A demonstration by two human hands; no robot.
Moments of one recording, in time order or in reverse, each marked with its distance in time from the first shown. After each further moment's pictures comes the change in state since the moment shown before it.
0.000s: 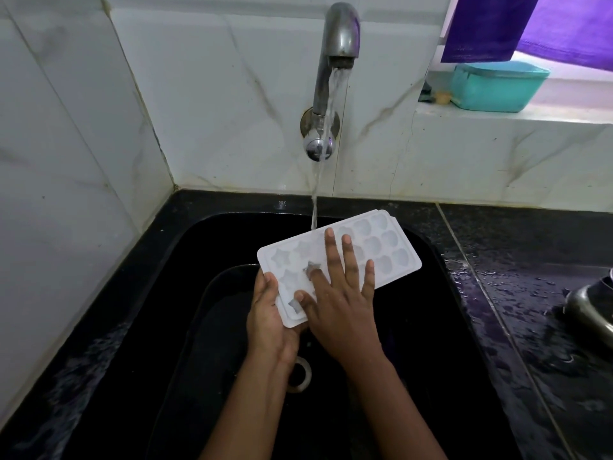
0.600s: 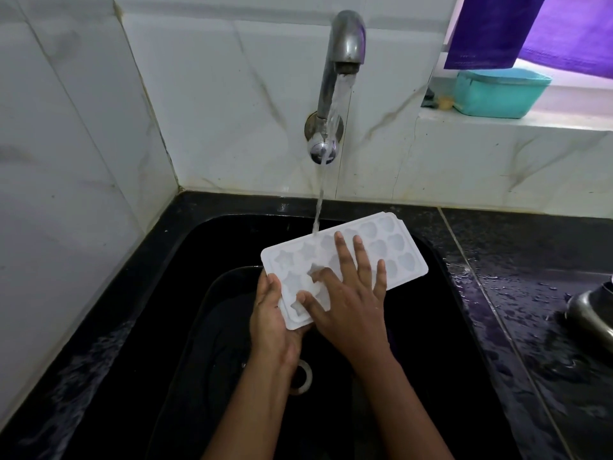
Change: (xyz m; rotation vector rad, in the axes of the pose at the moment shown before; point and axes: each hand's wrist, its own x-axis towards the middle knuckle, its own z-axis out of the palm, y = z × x) left_hand -0.001 0.000 -0.002 0.028 -0.048 0.007; right_hand 0.004 0.011 -0.004 0.086 -0.003 0.025
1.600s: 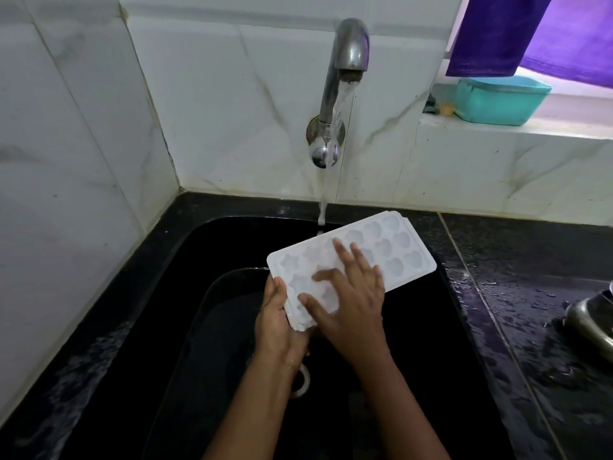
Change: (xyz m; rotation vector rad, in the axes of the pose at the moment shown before) left_hand 0.002 -0.005 0.002 -0.052 -0.017 -0.100; right_hand 0.002 -0.002 -0.008 0.350 -0.048 0.095
